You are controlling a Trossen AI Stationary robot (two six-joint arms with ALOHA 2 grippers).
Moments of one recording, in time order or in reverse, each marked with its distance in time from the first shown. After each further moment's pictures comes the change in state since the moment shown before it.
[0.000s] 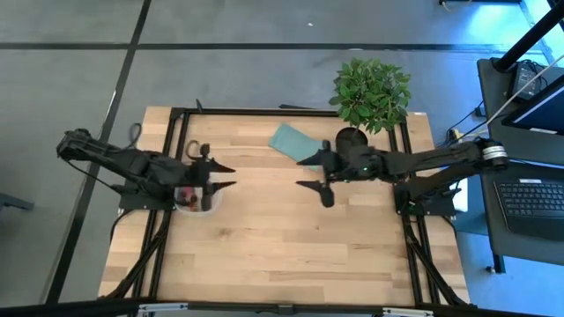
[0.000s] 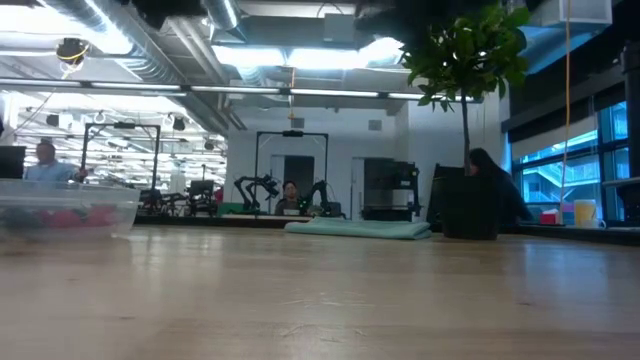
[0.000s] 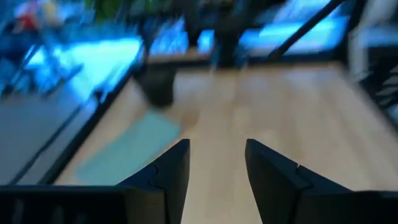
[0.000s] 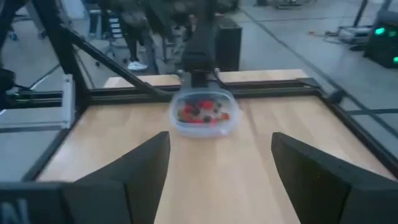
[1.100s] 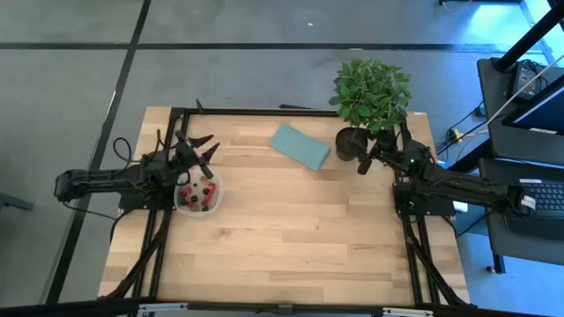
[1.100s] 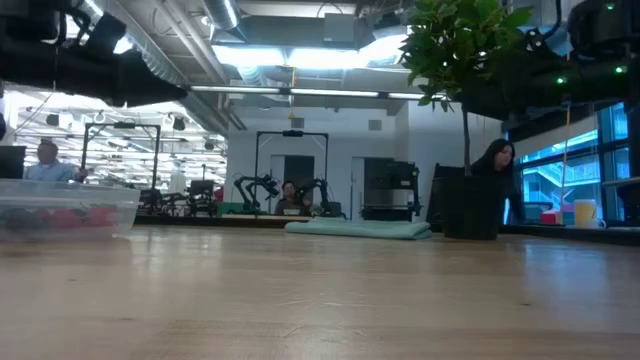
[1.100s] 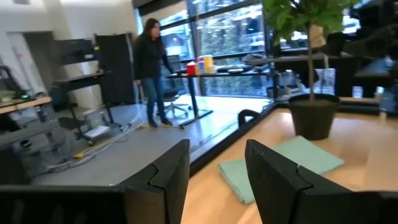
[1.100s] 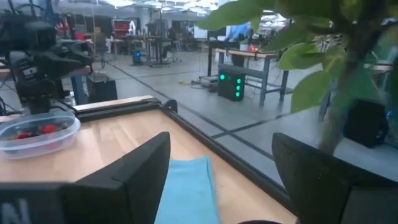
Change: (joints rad) left arm 0.459 -0.539 -0.647 0.553 -0.097 0.235; right arm -0.503 -0.718 -0.742 0.288 0.051 -0.084
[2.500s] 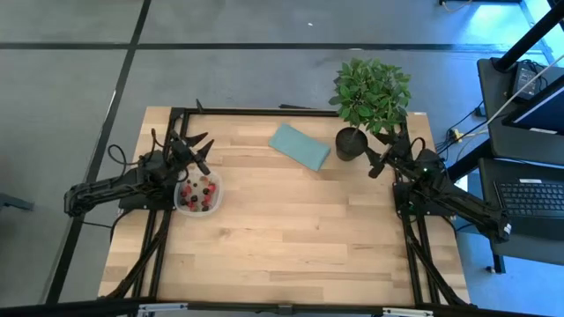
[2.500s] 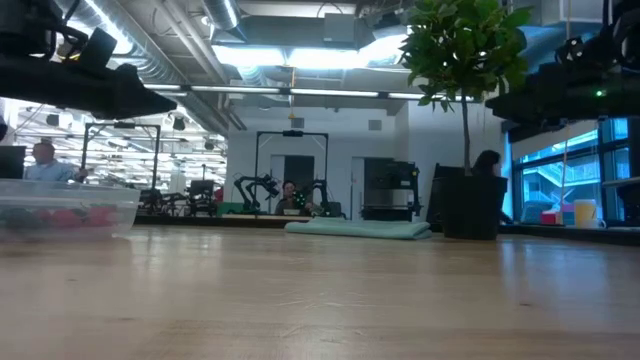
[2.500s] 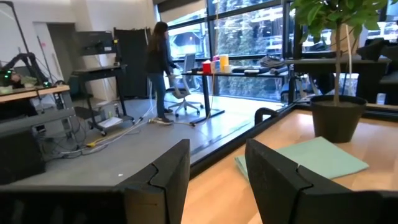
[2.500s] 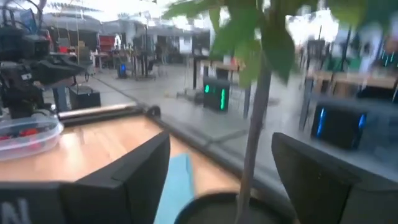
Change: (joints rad) left arm 0.150 -0.216 -0.059 -0.158 0.081 -0.059; right arm -0.100 -0.555 -0.124 -0.350 -0.034 -0.027
